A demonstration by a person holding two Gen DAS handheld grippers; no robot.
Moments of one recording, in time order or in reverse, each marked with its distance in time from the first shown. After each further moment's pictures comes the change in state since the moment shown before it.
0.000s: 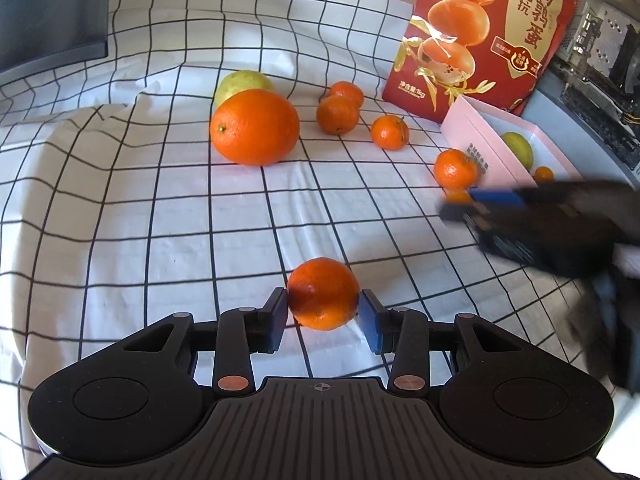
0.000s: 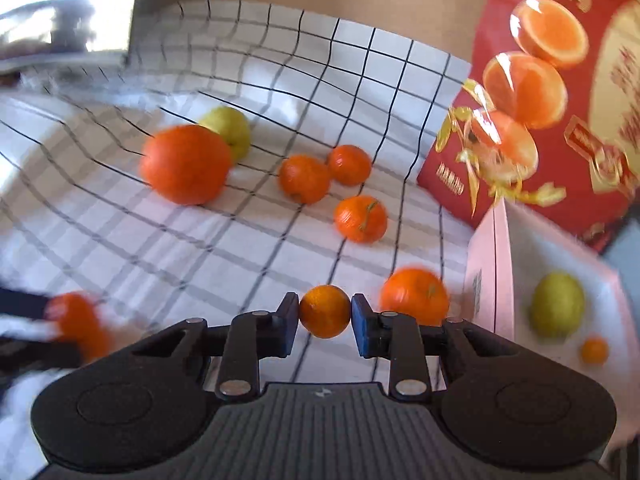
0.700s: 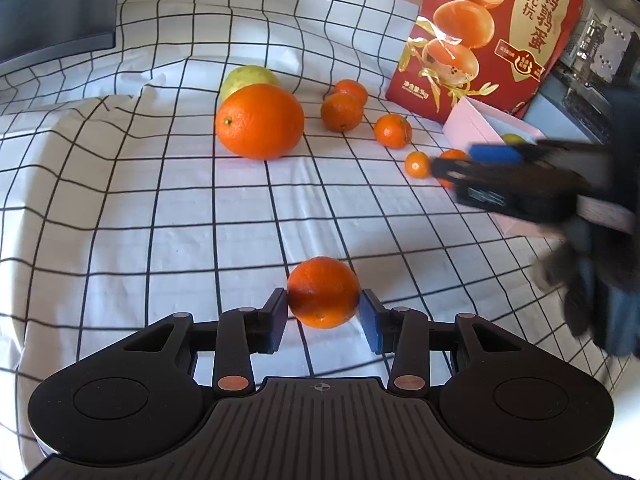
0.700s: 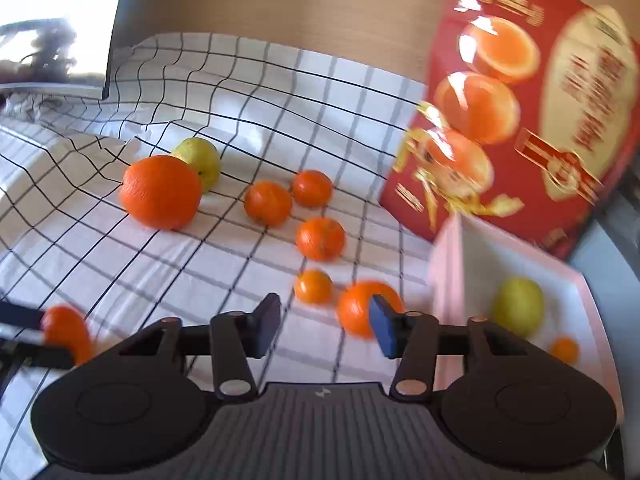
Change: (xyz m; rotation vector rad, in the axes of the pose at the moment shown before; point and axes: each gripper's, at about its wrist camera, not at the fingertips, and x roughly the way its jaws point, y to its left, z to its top) left arm -0.004 0.003 -0.006 -0.031 0.005 -0.002; right arm -0.002 -0.023 0.010 -0.020 -0.082 -0.087
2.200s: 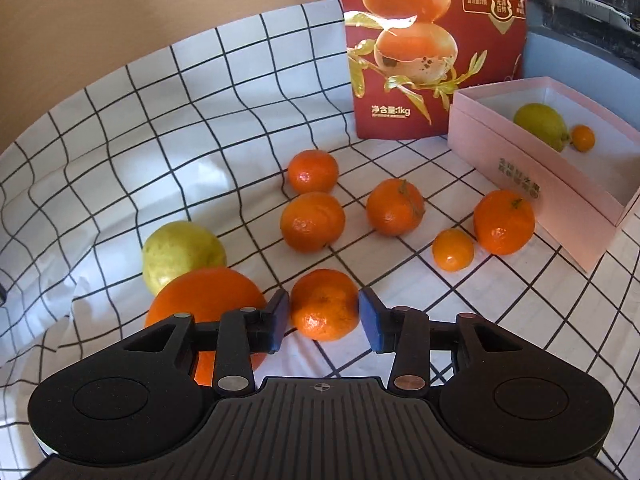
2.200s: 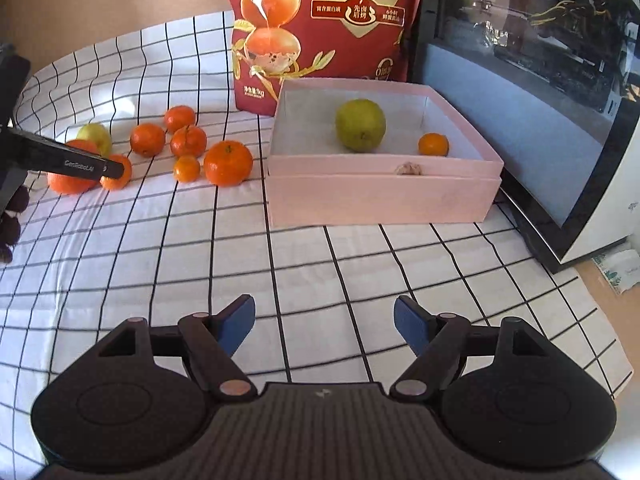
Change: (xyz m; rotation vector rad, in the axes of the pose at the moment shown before) left arm 0.102 -0.050 0.102 0.455 -0.055 0.105; right arm -0.094 -0.079 -0.118 0.447 0.167 -0.172
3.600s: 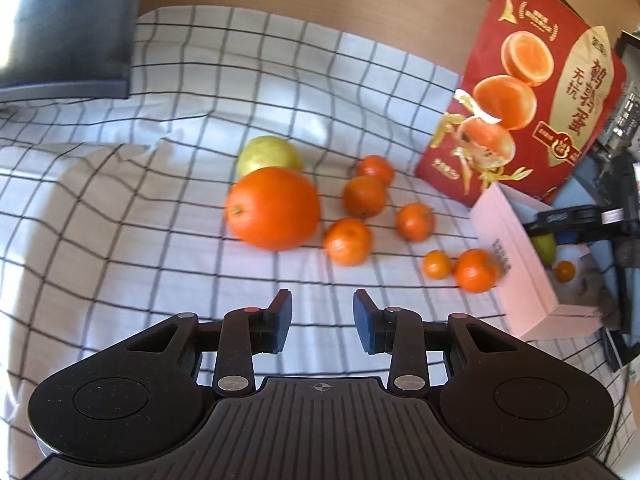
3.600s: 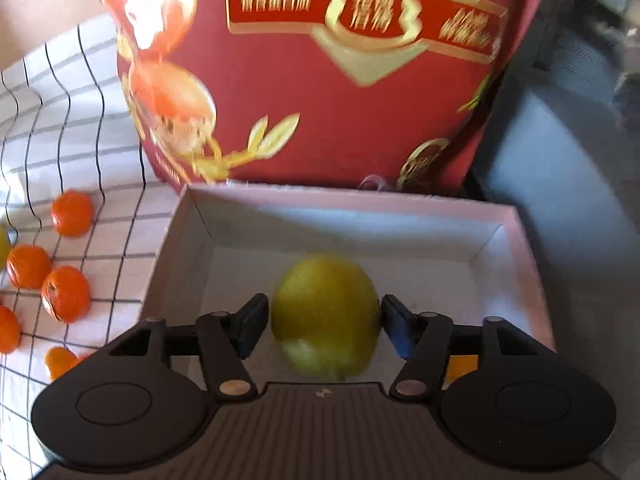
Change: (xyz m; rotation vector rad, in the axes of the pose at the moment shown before) left arm -0.088 0.031 -0.067 -0.585 -0.048 -0.009; right arm 0.182 -0.015 0.195 -0.074 0.141 0.059
